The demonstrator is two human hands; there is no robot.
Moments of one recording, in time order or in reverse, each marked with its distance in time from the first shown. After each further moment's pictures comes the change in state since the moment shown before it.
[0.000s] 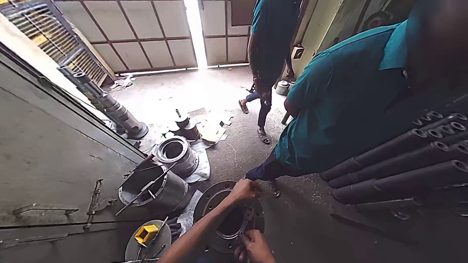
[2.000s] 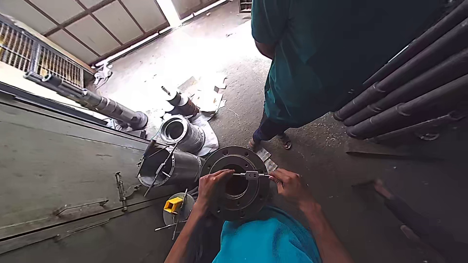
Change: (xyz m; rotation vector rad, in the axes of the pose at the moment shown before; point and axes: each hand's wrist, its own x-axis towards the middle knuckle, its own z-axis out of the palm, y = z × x) left_hand -0.128 -0.073 0.038 0.429 0.547 0.166; right_hand 0.013 0.053 -0.090 -0.678 0.568 -0.691
